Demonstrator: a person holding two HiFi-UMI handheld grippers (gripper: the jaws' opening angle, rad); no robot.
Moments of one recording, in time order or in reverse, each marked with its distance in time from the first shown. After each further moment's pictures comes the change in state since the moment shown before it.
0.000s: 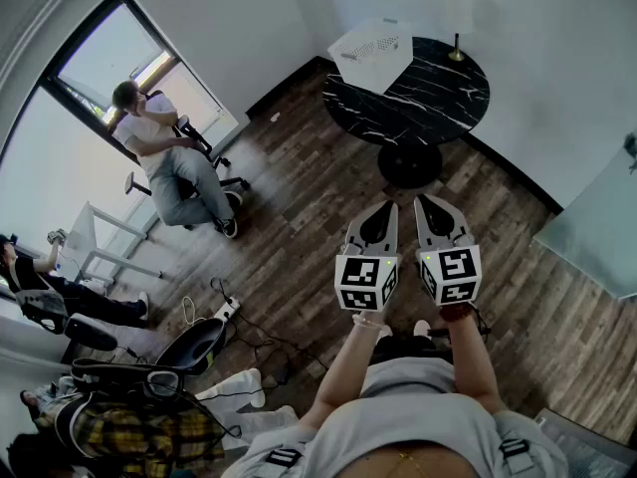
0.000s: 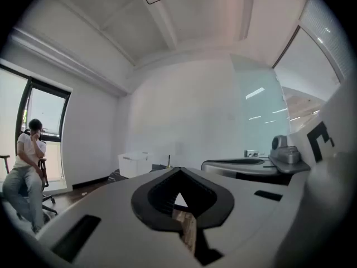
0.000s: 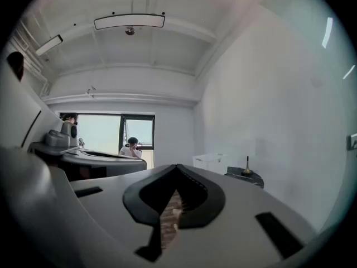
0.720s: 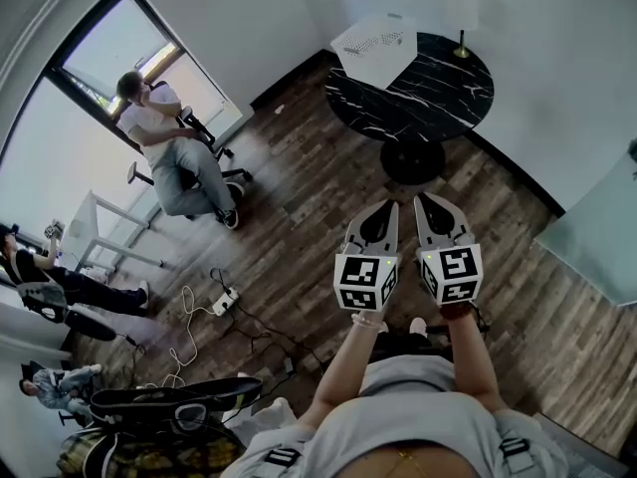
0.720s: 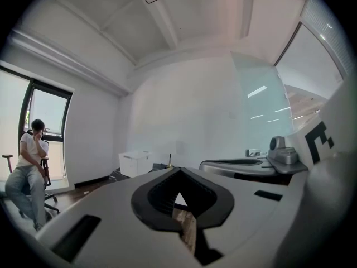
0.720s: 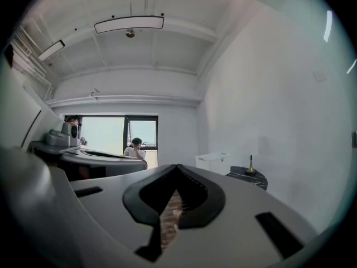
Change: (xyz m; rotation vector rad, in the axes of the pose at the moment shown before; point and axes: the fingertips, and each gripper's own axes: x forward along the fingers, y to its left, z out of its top) left arm 0.010 -0.011 -0.004 0.000 0.004 0.023; right arm 0.000 -0.014 -0.006 0.006 -0.001 0.046
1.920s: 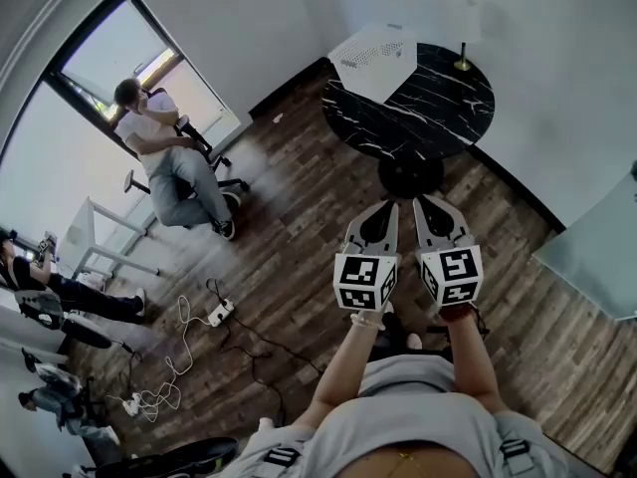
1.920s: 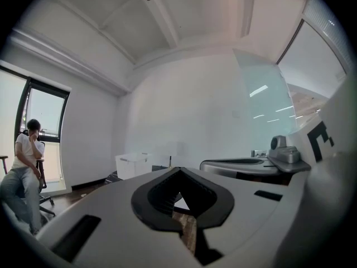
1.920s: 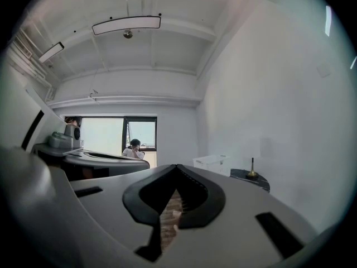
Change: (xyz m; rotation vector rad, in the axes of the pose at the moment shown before) left arm 0.063 0.012 0.010 0.003 -0.004 -0.002; right arm 0.044 -0.043 0.008 0.003 -0.012 0.016
